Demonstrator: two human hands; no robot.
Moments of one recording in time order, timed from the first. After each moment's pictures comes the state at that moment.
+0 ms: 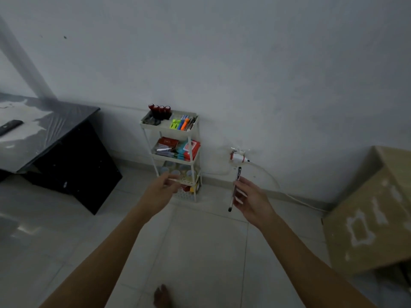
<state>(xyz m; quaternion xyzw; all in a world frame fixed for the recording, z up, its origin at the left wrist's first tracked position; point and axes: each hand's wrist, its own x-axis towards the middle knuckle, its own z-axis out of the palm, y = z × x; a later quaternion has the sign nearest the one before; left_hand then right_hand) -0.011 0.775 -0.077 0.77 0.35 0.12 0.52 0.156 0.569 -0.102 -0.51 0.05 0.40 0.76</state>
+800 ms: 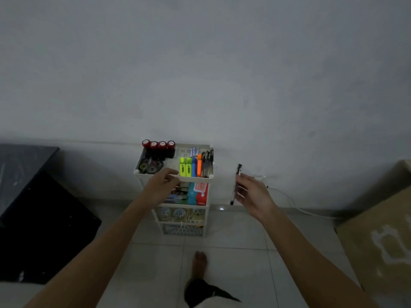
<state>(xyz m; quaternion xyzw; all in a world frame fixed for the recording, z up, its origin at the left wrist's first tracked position) 0.187 1.160 -0.107 0.83 0.25 0.03 0.49 0.301 0.911 -0.114 -0.56 0.09 0.31 0.76</state>
